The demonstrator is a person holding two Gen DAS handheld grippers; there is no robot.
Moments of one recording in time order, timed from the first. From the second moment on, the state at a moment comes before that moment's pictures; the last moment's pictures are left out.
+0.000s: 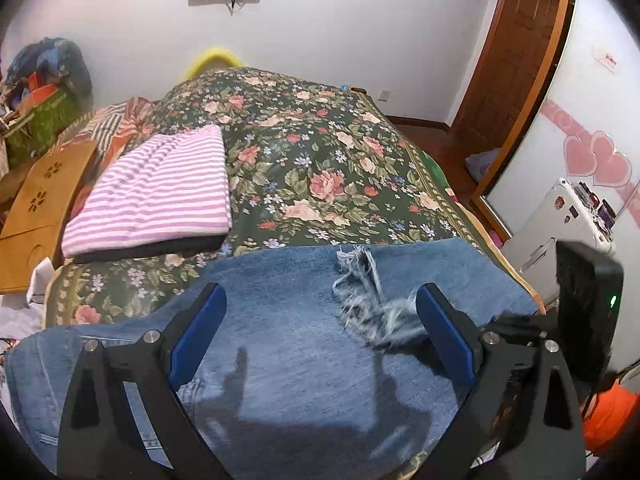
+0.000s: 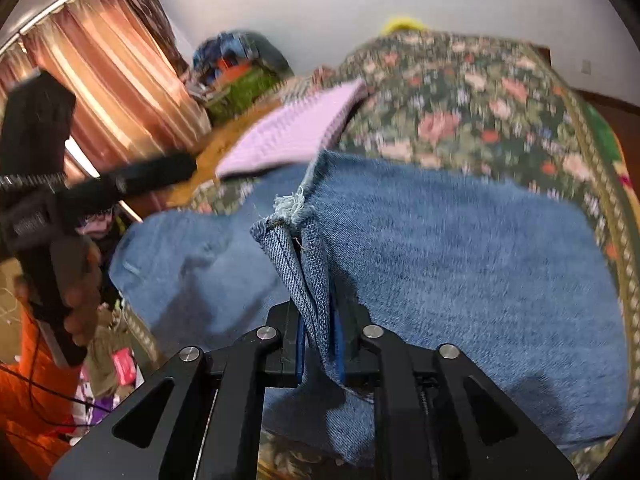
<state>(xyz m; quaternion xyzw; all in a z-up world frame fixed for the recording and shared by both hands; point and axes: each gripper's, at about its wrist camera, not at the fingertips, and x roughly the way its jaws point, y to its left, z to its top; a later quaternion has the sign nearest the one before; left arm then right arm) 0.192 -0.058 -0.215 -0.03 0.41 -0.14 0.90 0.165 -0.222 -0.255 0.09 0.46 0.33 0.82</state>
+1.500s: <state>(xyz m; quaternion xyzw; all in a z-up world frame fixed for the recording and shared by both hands) 0.147 -0.007 -0.227 -0.02 0.40 -0.01 0.92 0.161 -0.250 -0.202 0.01 0.40 0.24 0.89</state>
